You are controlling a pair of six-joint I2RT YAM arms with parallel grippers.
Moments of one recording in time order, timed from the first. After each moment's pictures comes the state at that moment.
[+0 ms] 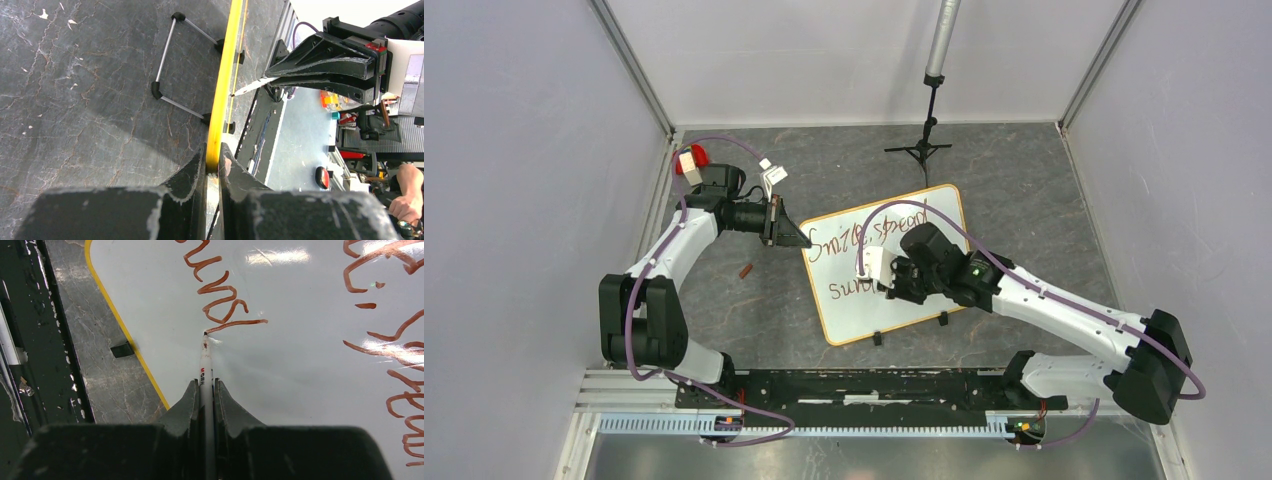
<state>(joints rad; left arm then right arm) -0.10 1.48 1.06 -0.64 1.15 0.18 0.91 1.19 0.92 -0.55 -0.18 -0.52</state>
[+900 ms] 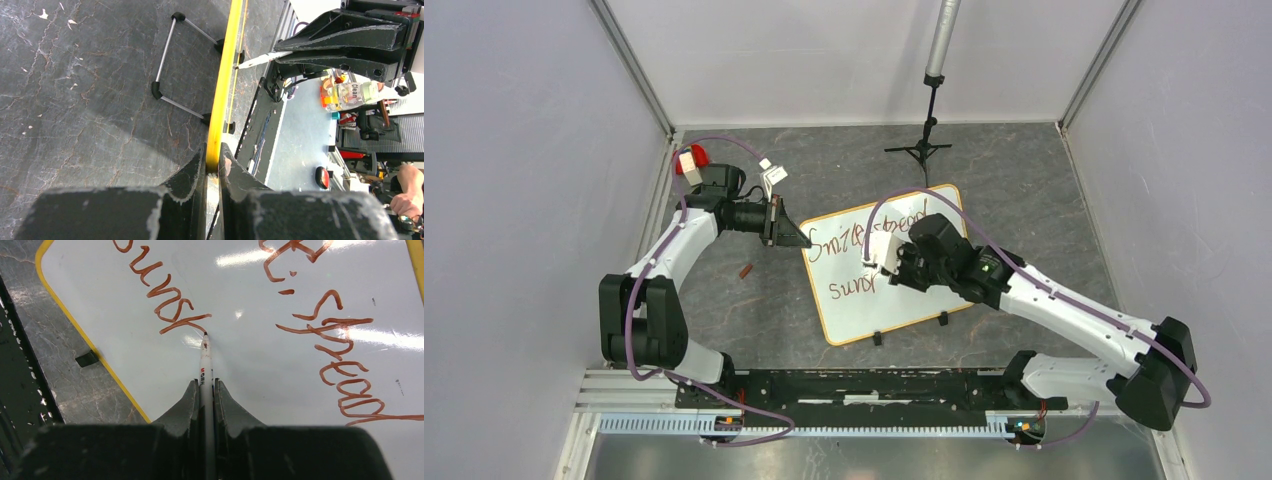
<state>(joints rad) -0.10 1.48 1.06 -0.64 1.15 0.18 0.88 1.17 0.95 -0.53 -0.09 -0.51</state>
